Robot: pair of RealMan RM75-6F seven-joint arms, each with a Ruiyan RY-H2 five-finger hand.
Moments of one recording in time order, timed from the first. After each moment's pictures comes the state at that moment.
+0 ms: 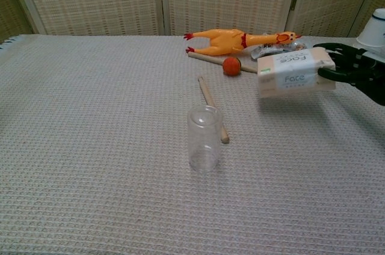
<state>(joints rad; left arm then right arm) -0.27 -1.13 -0.13 -1.61 1.29 1.30 0.11 0.60 -1.95 0.04 -0.20 -1.56 1.12 1.86</state>
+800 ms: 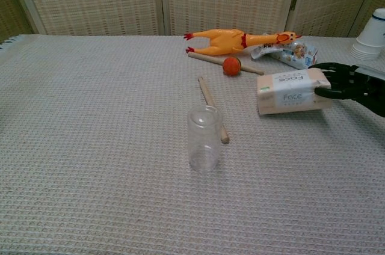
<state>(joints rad) -0.27 -1.13 -0.13 -1.61 1.29 1.30 0.12 0.60 -1.94 -0.02 -0.18 -1.60 1.02 1.82</state>
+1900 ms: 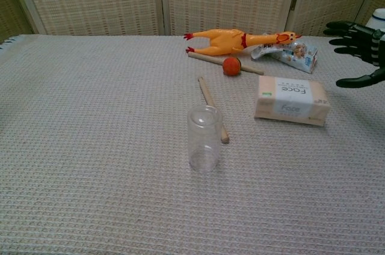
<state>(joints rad) -0.27 -1.13 -0.13 -1.61 1.29 1.30 0.11 0.56 -1.75 -0.03 -0.36 -1.62 1.36 1.52</state>
